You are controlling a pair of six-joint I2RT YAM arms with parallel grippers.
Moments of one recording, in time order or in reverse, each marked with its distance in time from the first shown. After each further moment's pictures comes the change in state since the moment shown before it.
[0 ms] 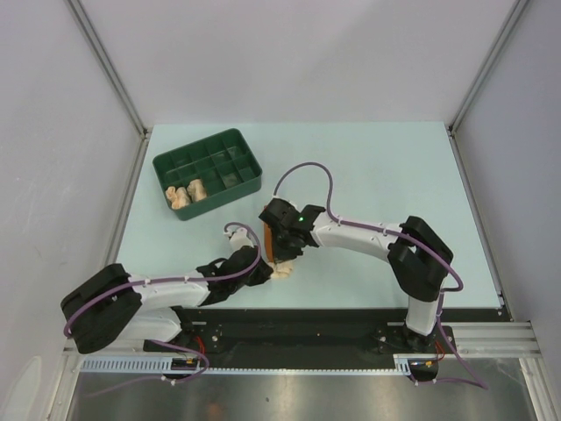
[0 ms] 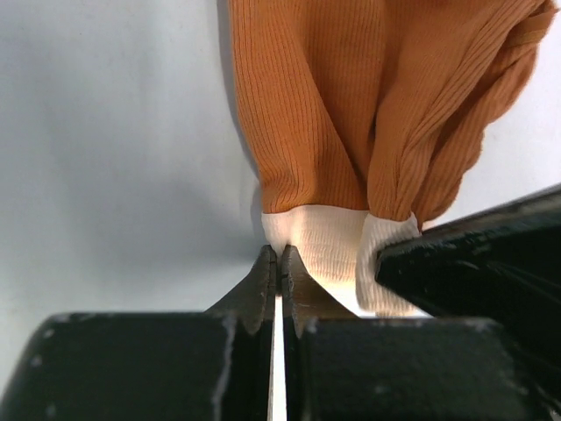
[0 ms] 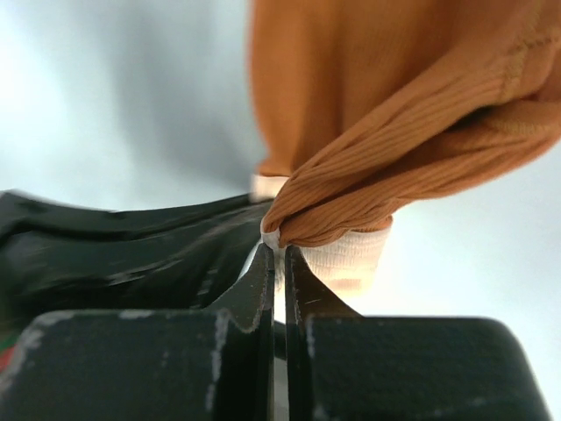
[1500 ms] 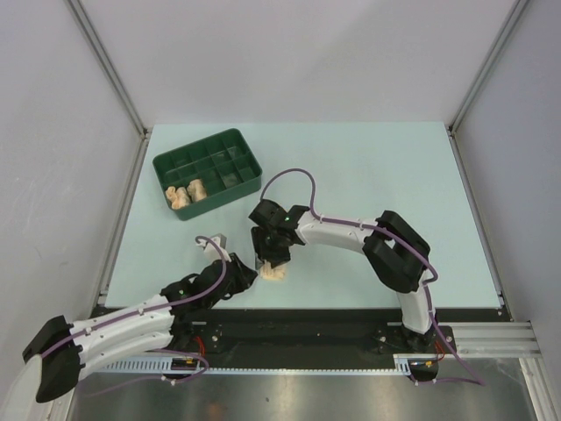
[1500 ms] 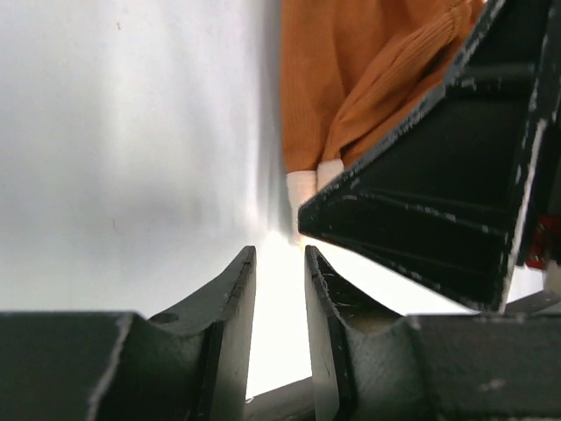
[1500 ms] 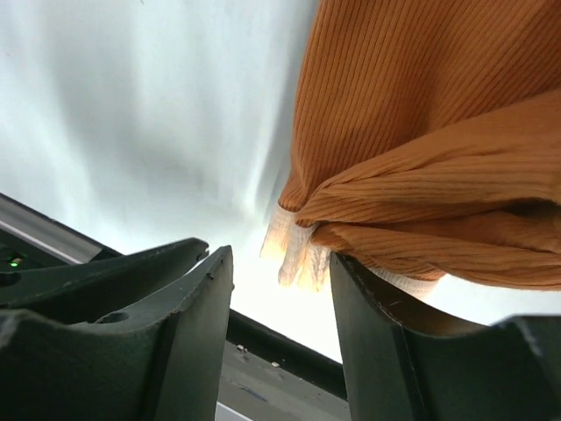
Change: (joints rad) left arm 0.001 -0.502 -0.148 -0.273 -0.071 -0.020; right arm 0.011 0.159 0.110 0.048 -0.144 -0.024
